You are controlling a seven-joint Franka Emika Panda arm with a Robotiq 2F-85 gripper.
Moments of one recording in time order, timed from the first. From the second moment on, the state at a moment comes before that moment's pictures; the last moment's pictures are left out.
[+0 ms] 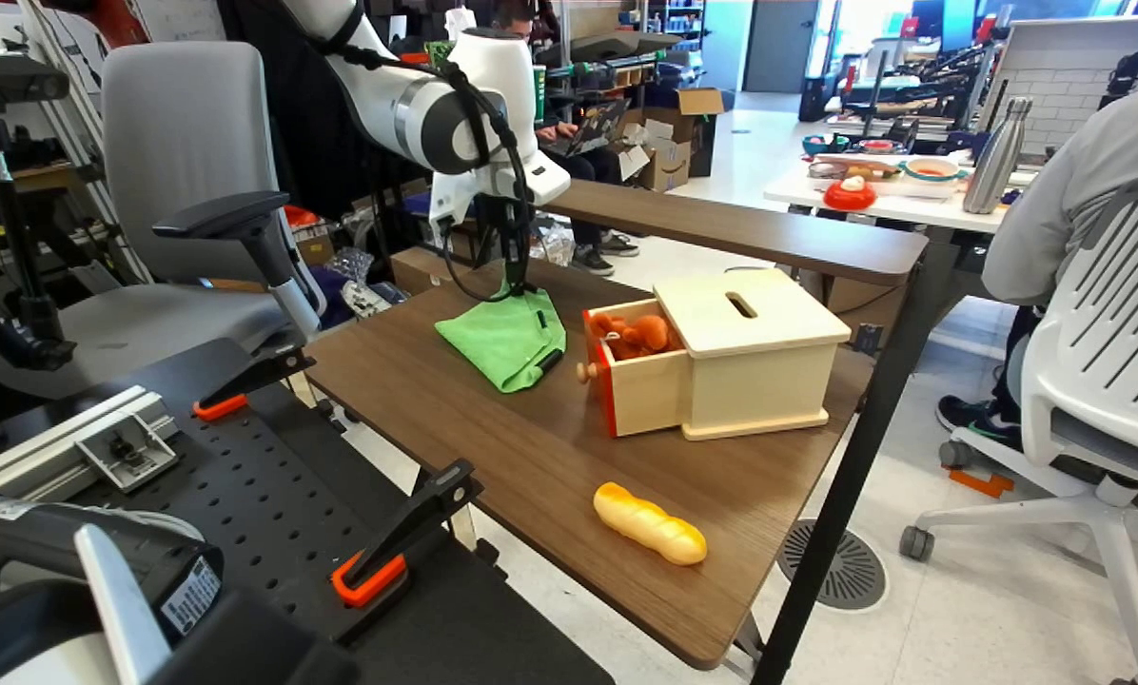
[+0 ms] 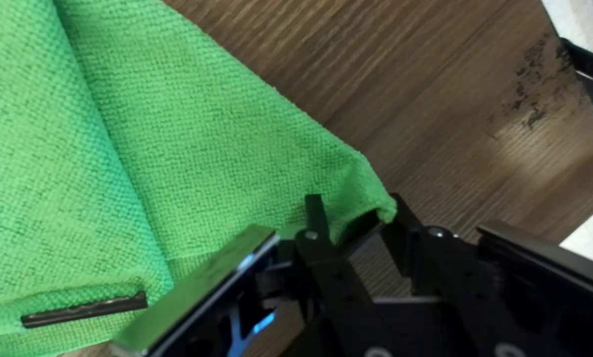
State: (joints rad) arm 0.31 1.02 -0.03 -1.49 0.32 2.68 0.68
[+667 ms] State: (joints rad) arm 0.30 1.02 -0.04 -1.45 0.26 2.62 0.71
